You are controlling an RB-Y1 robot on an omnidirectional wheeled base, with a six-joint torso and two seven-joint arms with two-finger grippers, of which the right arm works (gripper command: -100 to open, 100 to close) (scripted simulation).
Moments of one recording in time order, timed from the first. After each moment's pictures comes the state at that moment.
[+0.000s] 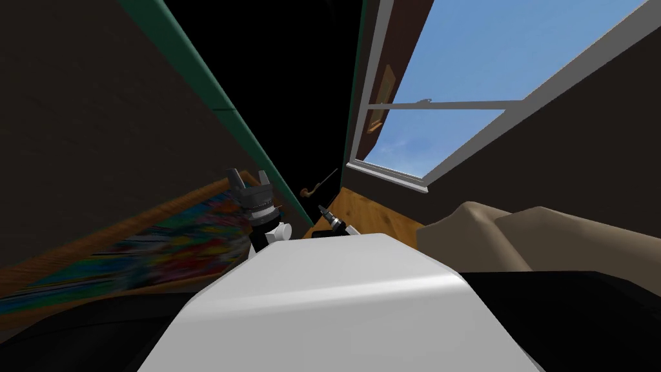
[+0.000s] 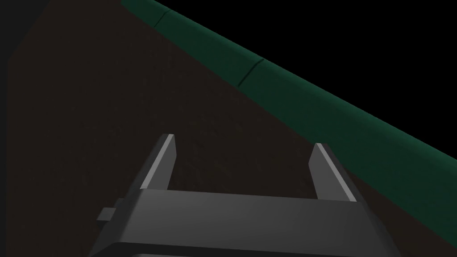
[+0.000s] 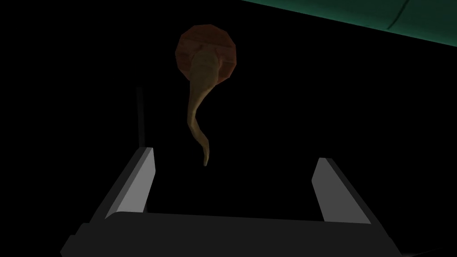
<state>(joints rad) 0.19 -0.08 0.59 -1.27 0.46 -0.57 -0.26</state>
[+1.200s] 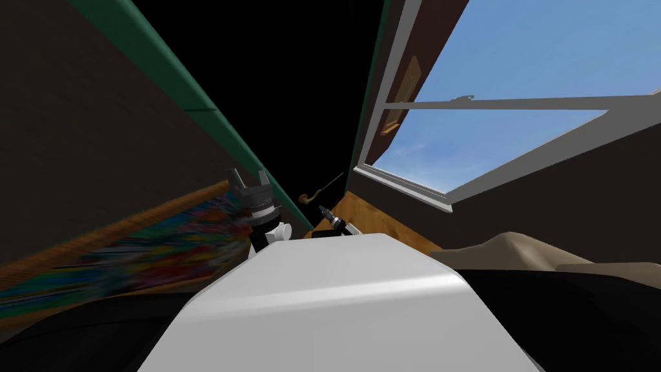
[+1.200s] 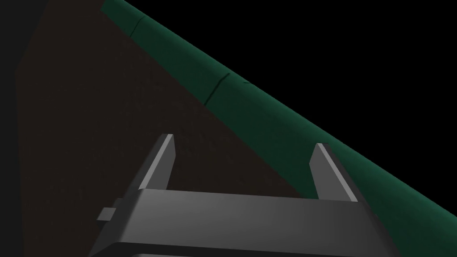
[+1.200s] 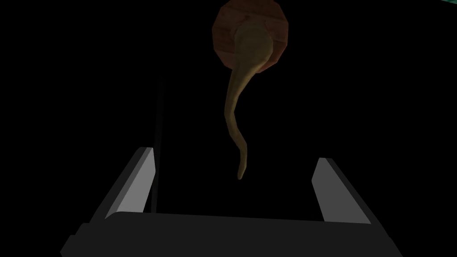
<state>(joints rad) 0.08 -0.06 0.57 -1.08 0.43 -0.61 -0.24</state>
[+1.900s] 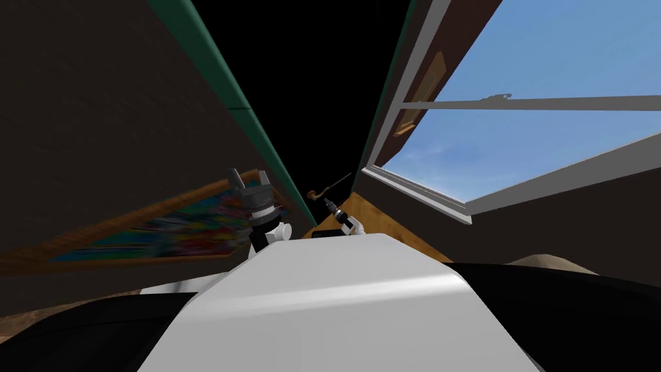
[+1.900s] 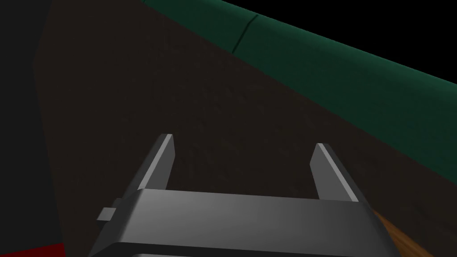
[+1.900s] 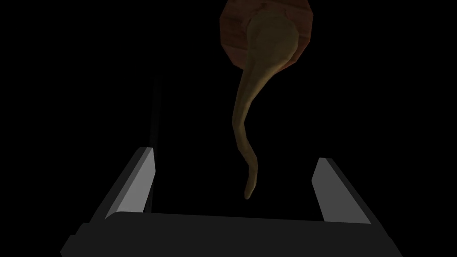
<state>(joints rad) -0.09 -0.05 0.47 -0.89 0.32 -0.64 -0.19</state>
